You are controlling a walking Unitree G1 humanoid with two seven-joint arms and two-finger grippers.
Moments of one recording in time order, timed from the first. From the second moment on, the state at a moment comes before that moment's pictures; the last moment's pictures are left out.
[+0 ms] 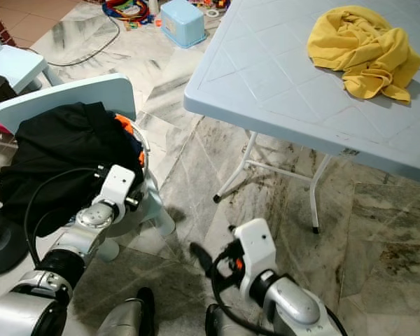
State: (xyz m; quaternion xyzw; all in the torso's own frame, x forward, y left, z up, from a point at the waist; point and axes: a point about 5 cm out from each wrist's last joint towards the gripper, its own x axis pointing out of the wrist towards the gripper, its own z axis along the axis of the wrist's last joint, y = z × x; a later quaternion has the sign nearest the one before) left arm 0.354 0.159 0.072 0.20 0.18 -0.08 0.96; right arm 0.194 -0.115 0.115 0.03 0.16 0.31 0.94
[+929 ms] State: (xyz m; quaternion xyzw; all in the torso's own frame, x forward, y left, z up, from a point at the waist) left arm 0.353 0.160 0.067 0.23 0.16 -0.08 0.96; right arm 0.194 -0.114 0.113 0.02 0.17 0.31 0.93
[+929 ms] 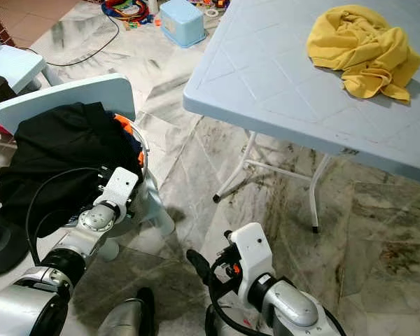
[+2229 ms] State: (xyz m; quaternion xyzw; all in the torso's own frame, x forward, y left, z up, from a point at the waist) left arm 0.272 0.139 0.068 0.23 0.03 -0.19 0.95; right arm 0.208 -0.115 0.109 0.00 0.16 0.30 0.94
